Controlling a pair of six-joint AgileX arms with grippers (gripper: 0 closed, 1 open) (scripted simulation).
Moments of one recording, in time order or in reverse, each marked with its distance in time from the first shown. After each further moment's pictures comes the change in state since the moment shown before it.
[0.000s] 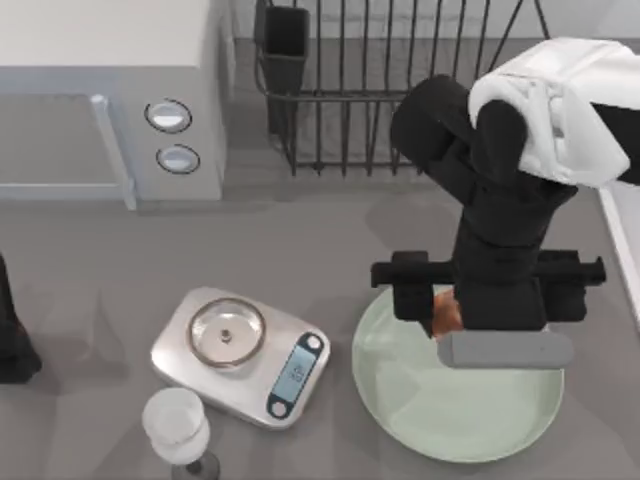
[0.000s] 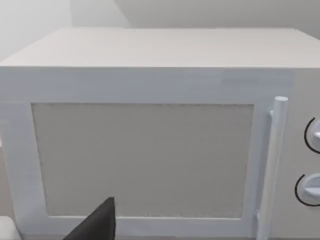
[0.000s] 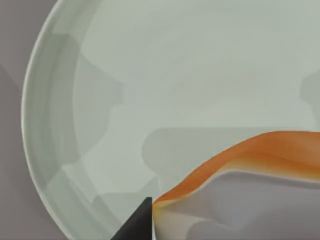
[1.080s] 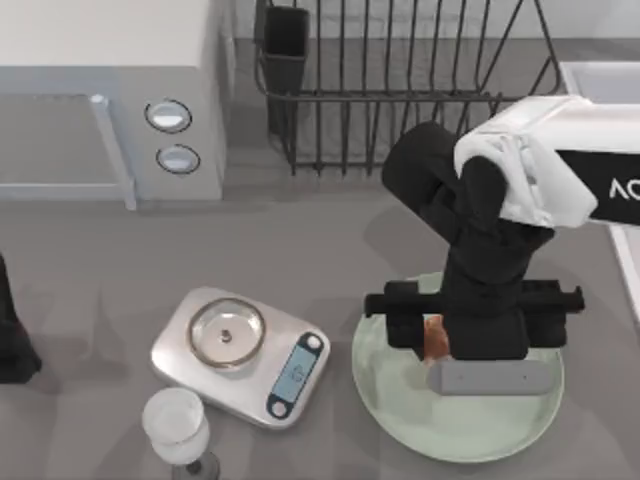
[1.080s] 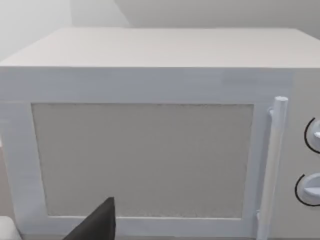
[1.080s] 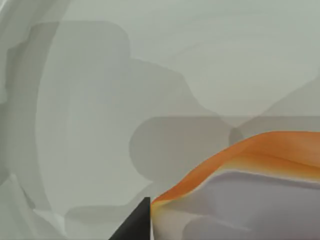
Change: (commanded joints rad) left arm 0.000 0.000 0.000 0.000 0.000 0.000; right arm 0.001 0.056 -0.112 0.170 0.001 -0.006
